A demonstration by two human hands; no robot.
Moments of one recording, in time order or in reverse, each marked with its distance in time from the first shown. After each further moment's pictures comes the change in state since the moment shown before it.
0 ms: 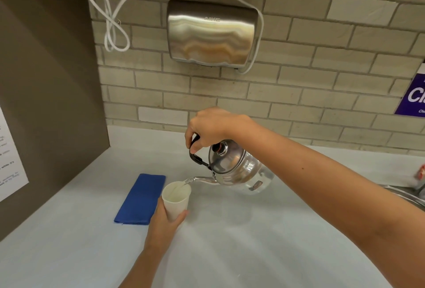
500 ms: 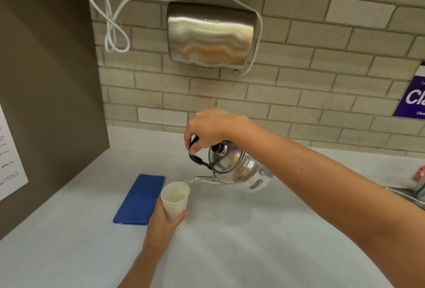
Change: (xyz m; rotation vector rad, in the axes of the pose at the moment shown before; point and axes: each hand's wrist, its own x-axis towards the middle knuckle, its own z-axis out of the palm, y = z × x) left_hand 0.001 -0.001 0.001 0.004 0.011 0.014; right_hand -0.003 -0.004 -0.003 -0.041 -0.003 -0.013
